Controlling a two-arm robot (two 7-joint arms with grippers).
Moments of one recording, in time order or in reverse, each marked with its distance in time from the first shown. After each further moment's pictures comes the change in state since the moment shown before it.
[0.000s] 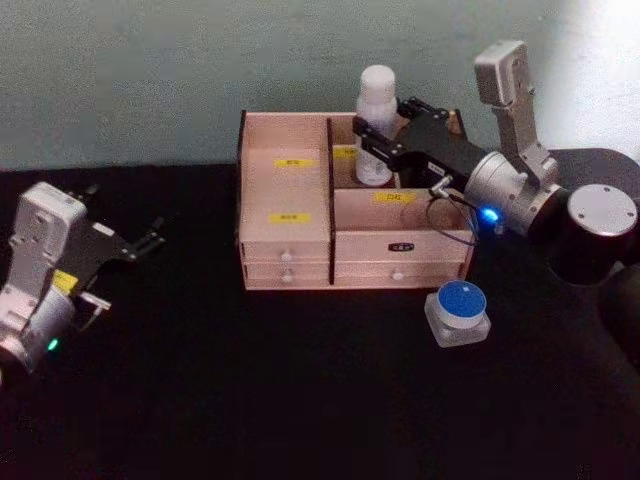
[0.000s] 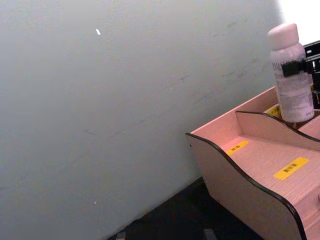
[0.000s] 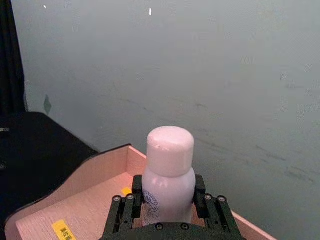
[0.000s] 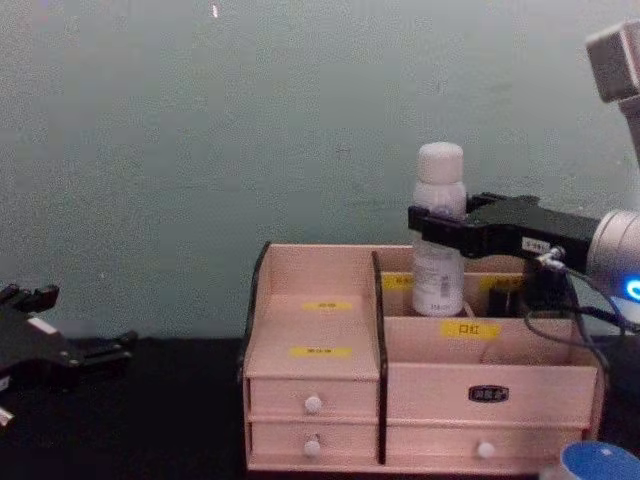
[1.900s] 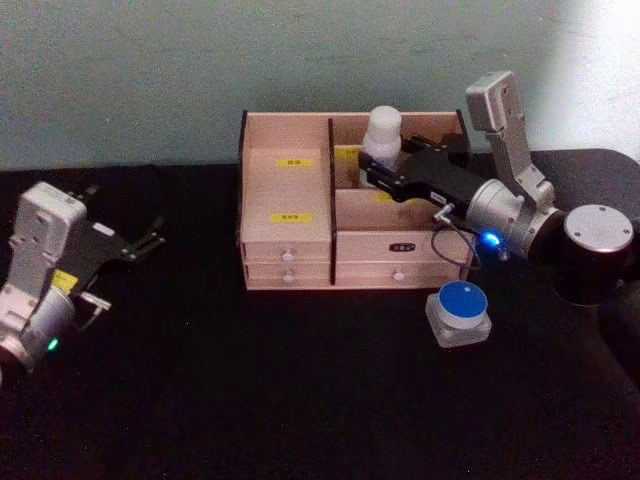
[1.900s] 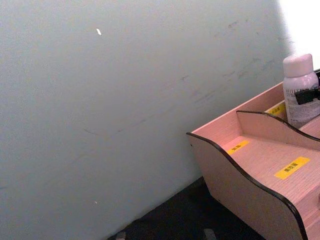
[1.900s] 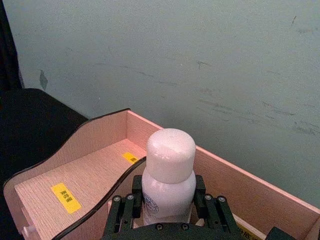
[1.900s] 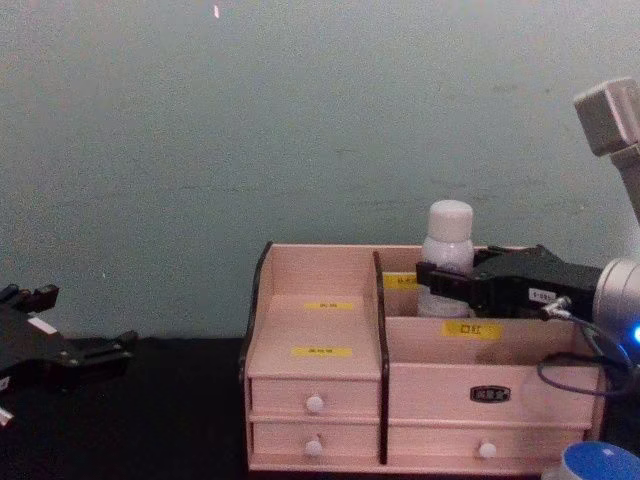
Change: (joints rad) left arm 0.000 0.000 0.000 0.000 0.000 0.000 0.000; right arm -0.019 -0.003 0.004 0.042 -0.029 0.053 0.000
